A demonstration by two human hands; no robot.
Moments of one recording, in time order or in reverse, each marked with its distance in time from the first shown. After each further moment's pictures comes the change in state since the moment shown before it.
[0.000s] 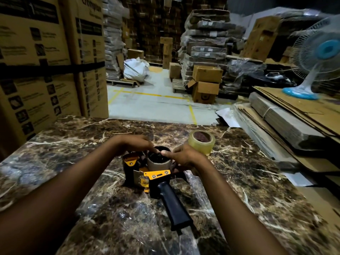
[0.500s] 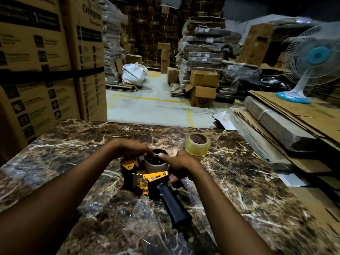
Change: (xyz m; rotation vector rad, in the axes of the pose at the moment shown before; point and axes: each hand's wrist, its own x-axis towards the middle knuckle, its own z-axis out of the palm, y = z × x) left_hand -0.021 0.009 0.010 0.047 0.032 -0.119; right_hand -0.029 -0.005 0.010 -0.124 0.063 0.078
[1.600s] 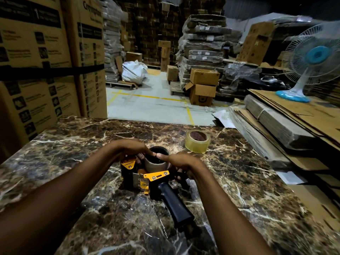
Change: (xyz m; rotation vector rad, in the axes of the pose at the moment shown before) left_hand -0.009 -0.012 0.008 -0.184 0.002 -0.041; right_hand -0.001 0.007 0.000 -0.031 -0.133 0.115
